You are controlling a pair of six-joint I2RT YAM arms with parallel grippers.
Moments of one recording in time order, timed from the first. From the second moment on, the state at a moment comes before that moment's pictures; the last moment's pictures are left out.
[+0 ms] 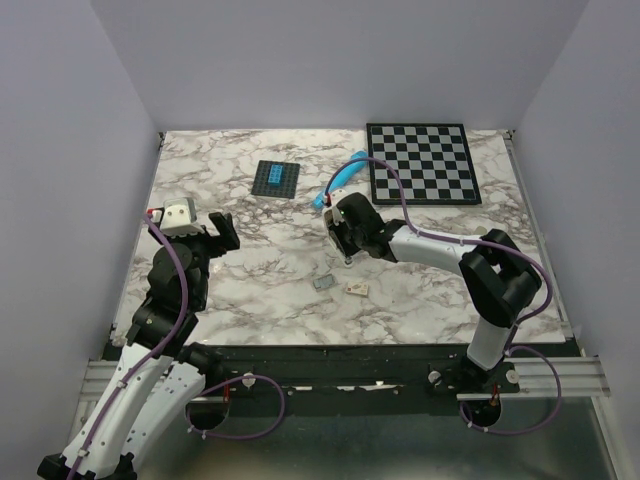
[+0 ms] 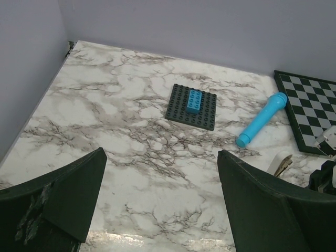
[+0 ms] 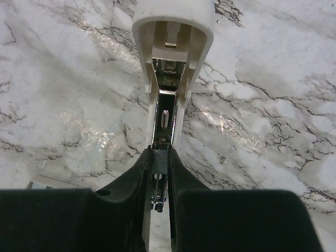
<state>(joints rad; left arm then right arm) -0.42 0.51 0.68 -0.23 -0.48 -0.21 0.76 1.80 1.12 -0.11 0.09 0.05</state>
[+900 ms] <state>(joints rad) -0.41 0.52 0.68 -0.23 -0.46 -0.21 0.74 1.79 1.12 -0.11 0.06 0.06</state>
